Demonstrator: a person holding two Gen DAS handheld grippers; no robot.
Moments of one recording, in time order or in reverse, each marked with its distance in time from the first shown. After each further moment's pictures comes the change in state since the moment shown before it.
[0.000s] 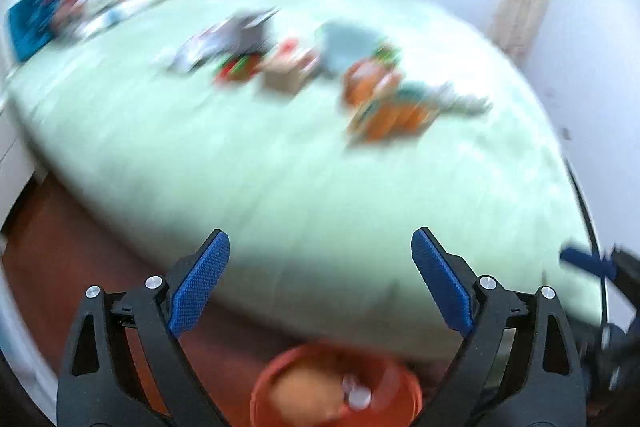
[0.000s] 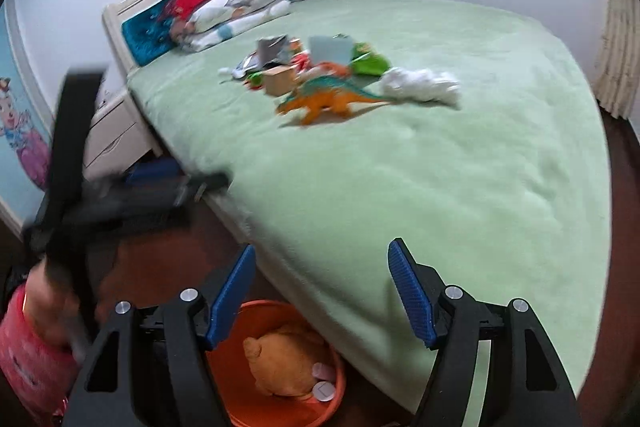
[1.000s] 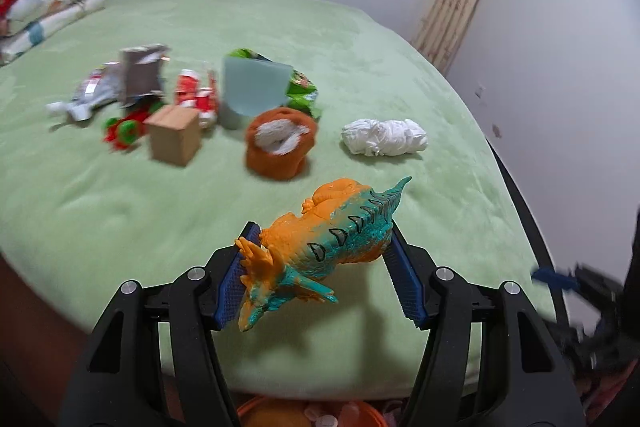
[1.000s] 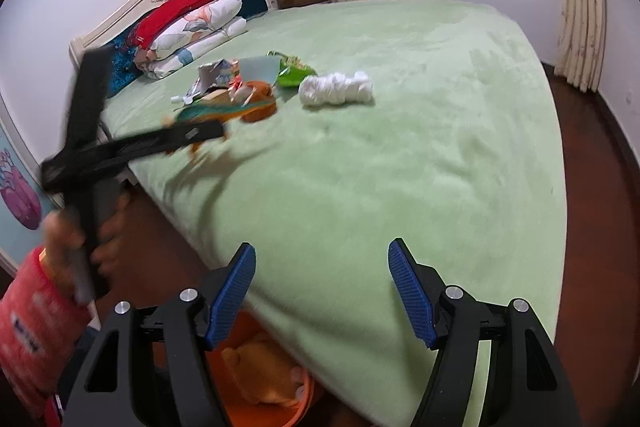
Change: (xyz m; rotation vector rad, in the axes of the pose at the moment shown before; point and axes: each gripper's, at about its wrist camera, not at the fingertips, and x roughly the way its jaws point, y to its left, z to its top) left arm 0.011 -0.007 0.024 0.030 -0.016 -0.236; right arm -0.008 -0.049 0.009 0.067 -0.049 -0.085
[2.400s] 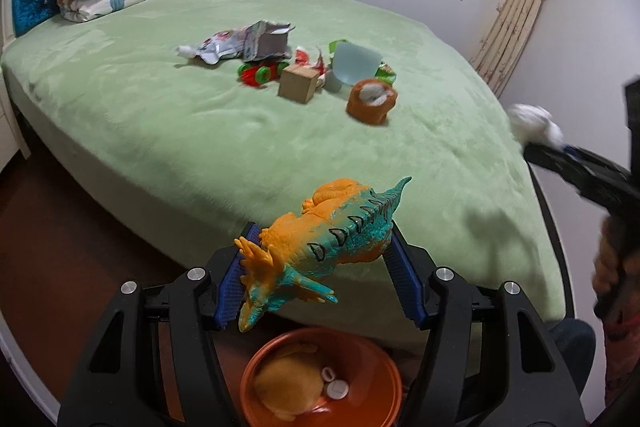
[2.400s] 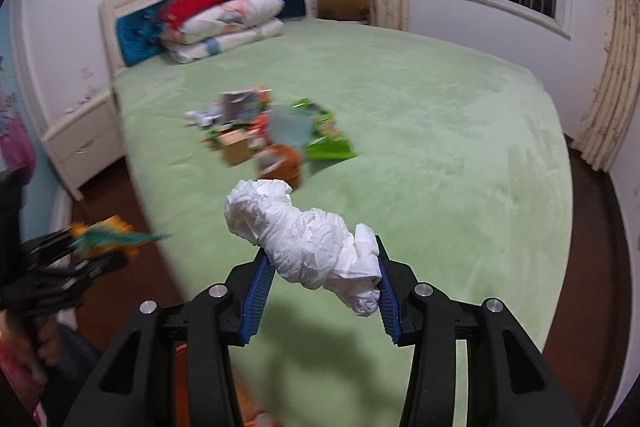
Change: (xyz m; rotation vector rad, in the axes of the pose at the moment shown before) left arm -0.082 0.028 -0.062 -0.137 0.003 0.179; right arm -0.003 0.043 0.061 -0.205 -0.025 0.032
